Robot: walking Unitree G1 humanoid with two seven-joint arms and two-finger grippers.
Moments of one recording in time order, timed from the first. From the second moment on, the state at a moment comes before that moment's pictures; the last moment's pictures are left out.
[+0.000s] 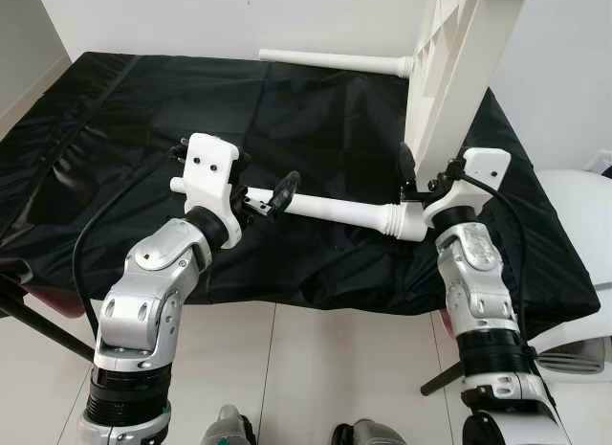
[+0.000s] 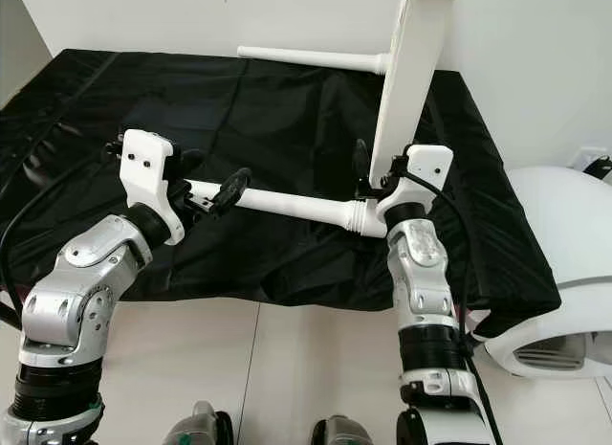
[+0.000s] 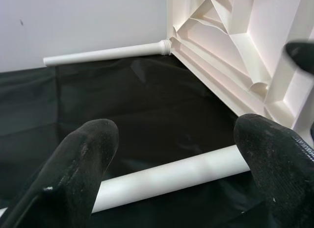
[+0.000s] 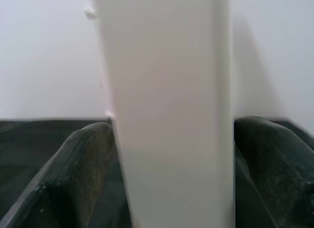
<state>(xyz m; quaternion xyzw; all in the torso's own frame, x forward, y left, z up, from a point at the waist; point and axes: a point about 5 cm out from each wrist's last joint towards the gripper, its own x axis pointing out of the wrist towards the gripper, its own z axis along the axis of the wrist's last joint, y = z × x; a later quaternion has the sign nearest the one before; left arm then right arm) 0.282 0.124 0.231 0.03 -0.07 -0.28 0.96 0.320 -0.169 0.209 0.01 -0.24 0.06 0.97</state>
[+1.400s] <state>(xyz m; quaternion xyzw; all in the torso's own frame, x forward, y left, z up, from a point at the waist) 0.280 0.145 0.169 0.02 -0.08 -0.20 0.98 0.266 -0.147 0.140 -0.05 -0.20 0.08 0.98</state>
